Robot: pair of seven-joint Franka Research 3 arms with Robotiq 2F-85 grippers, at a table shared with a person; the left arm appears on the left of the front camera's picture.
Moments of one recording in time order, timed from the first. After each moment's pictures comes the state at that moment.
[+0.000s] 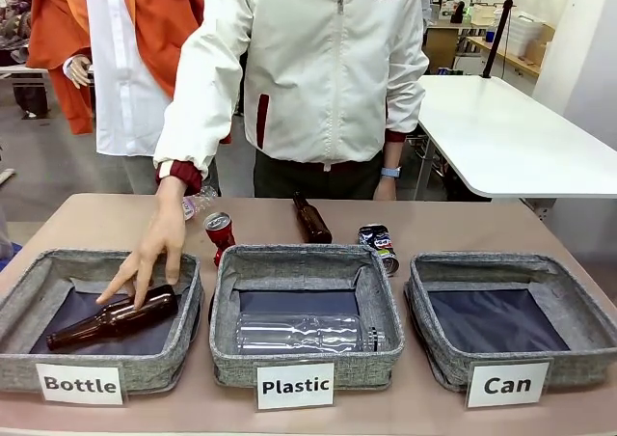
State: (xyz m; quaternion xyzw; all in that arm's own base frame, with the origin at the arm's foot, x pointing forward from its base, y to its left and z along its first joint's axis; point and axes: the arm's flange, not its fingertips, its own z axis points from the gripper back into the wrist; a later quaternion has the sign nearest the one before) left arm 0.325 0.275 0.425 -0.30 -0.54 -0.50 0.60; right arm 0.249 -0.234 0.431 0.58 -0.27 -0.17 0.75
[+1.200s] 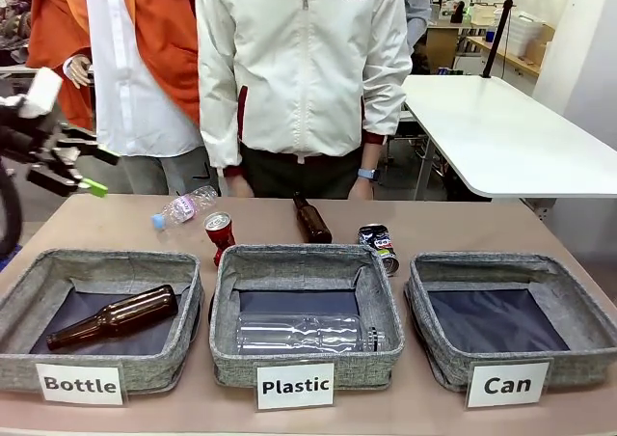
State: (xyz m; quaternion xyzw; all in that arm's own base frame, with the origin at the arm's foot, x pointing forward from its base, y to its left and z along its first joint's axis) left arm 0.521 0.028 0.443 -0.24 -0.39 -0.64 0.62; right arm 0.249 -0.234 0.432 0.58 -0.27 -0.17 0.75
